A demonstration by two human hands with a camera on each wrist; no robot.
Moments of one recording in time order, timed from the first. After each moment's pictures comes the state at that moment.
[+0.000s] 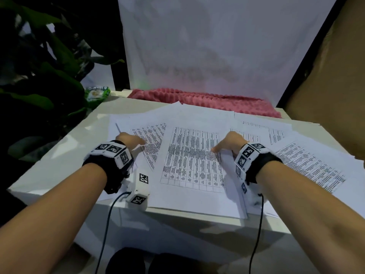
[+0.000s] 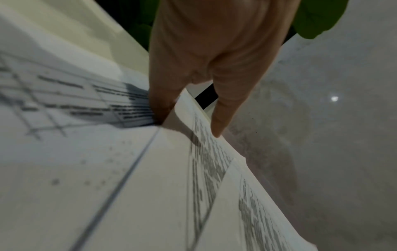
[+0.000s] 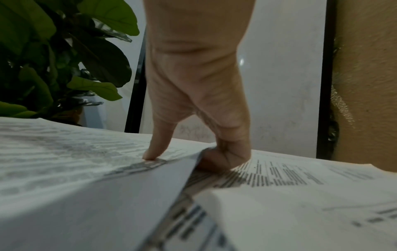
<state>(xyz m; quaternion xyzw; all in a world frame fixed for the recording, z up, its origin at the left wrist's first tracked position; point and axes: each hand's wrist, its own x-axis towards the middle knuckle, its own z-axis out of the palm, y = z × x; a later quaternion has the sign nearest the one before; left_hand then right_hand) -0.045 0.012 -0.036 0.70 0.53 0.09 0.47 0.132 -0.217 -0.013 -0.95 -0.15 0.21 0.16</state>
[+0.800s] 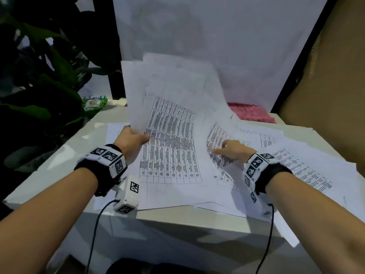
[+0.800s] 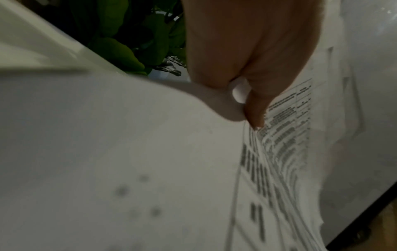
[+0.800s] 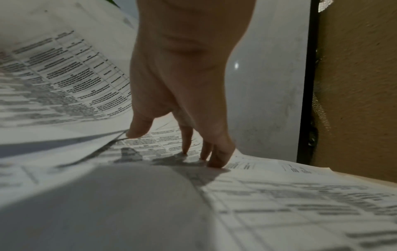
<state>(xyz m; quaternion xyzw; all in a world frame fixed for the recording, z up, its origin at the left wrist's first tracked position) -0.045 -0.014 -0.010 0.65 0.31 0.24 0.65 0.147 -0.241 -0.019 -0.94 -0.24 0.20 0.11</state>
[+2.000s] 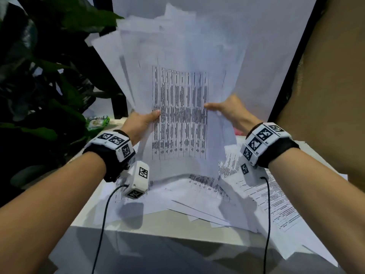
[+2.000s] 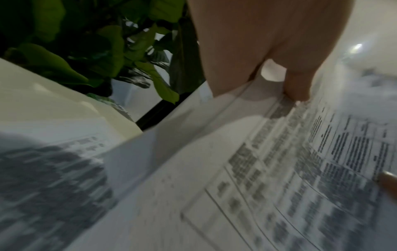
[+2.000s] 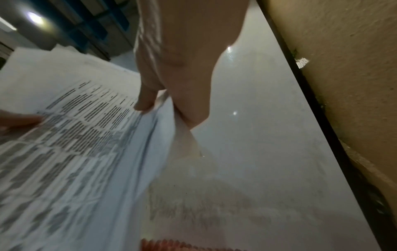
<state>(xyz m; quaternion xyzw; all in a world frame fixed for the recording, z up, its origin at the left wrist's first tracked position) -0.033 -0.037 0.087 0.68 0.19 0.26 0.66 0.121 -0.218 0.125 -0.74 -0.29 0.10 0.60</state>
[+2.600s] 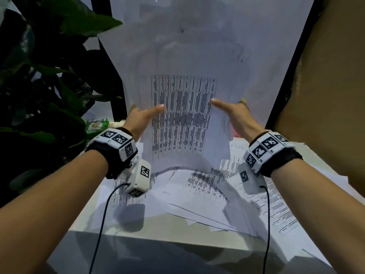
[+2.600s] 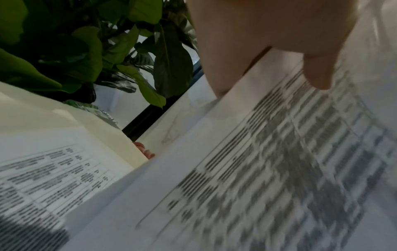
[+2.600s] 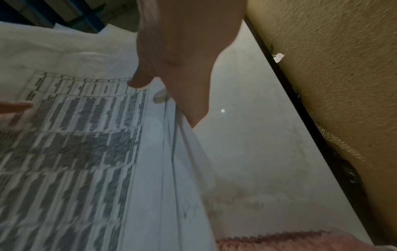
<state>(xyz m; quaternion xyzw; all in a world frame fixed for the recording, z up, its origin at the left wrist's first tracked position) -0.018 -0.038 0.095 0.68 0.20 0.32 0.63 0.124 -0.233 0.118 -0.69 -0.25 0.09 0.67</state>
